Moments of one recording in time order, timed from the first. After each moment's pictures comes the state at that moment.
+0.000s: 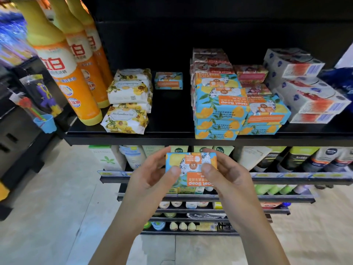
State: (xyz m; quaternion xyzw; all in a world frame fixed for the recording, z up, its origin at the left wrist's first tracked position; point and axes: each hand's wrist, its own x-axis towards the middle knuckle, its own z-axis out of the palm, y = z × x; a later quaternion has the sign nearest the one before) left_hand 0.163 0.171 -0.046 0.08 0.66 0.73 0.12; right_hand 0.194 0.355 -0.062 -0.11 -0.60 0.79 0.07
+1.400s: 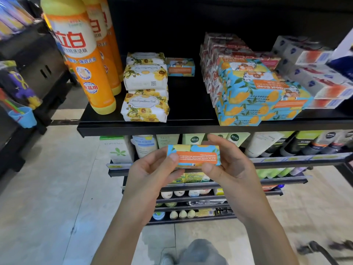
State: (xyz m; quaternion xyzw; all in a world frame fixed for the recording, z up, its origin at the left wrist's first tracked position) left_hand 0.140 0.111 -0.068 0.03 0.59 0.79 0.18; right_hand 0.194 0.294 -0.068 -0.05 -0.66 0.74 0.11
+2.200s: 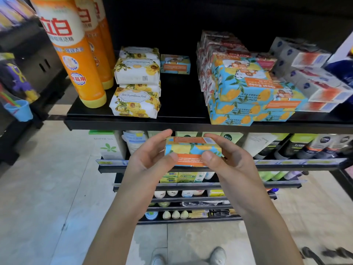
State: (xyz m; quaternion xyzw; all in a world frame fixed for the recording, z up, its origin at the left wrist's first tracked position) left_hand 0.140 0.130 -0.067 0.09 0.60 0.78 0.15; right_hand 0.187 0.319 -0.058 -0.09 -0.63 0.77 0.06
